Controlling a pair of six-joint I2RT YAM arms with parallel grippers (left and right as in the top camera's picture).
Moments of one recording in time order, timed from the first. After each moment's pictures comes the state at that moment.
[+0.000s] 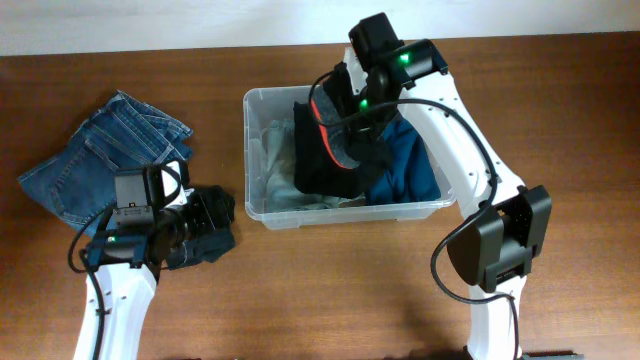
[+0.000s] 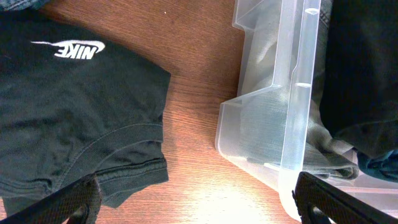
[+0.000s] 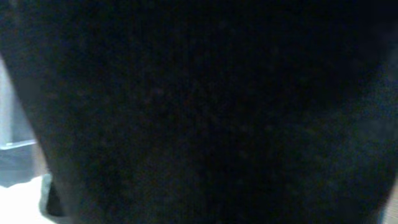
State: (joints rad) left arm 0.05 1.19 0.87 -0.70 0.27 -0.31; right arm 0.36 2.15 2.15 -1.25 -0.13 0.12
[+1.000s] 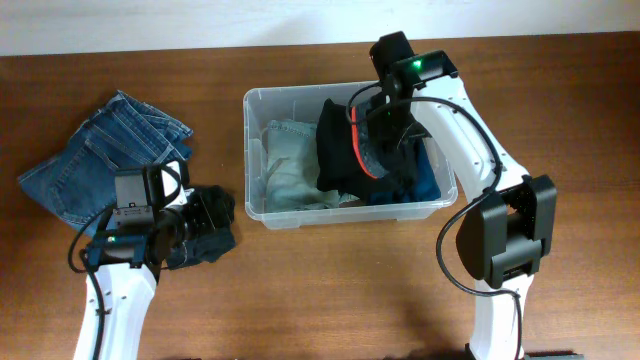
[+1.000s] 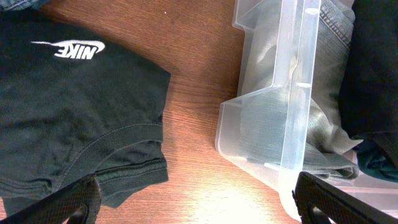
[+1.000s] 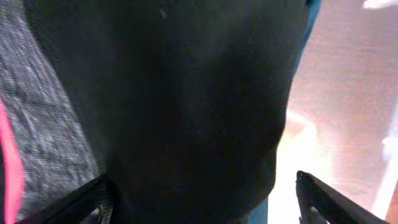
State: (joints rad) left arm 0.05 1.19 0.87 -0.70 0.27 -0.31; right arm 0.29 2.15 1.99 -1.23 0.17 0.21
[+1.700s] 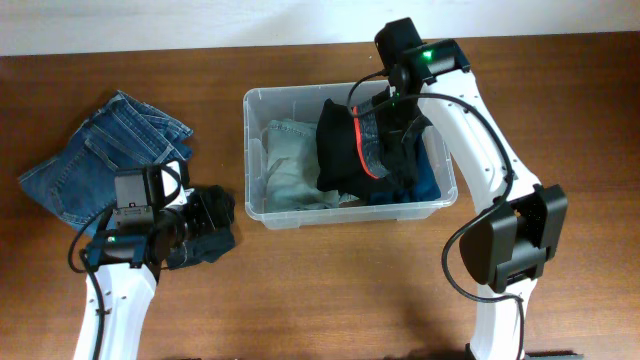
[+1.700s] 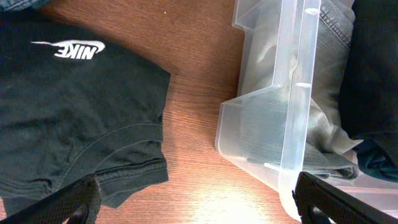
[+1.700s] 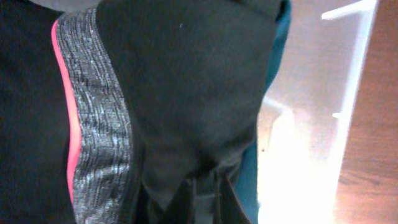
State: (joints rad) left arm 0.05 1.19 0.87 -0.70 0.27 -0.31; right arm 0.29 2.12 2.08 -1.32 0.13 0.21
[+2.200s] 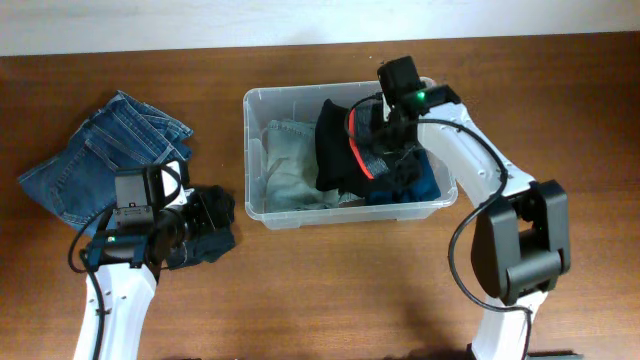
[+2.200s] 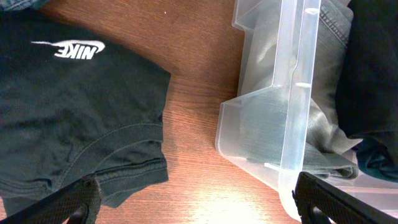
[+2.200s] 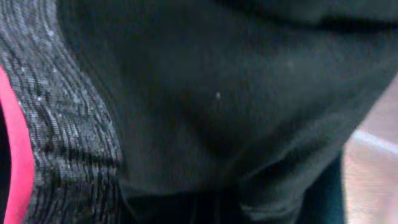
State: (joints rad) left arm 0.05 1.19 0.87 -0.70 0.27 -0.31; right arm 0.28 2.04 1.65 -0.88 0.02 0.21
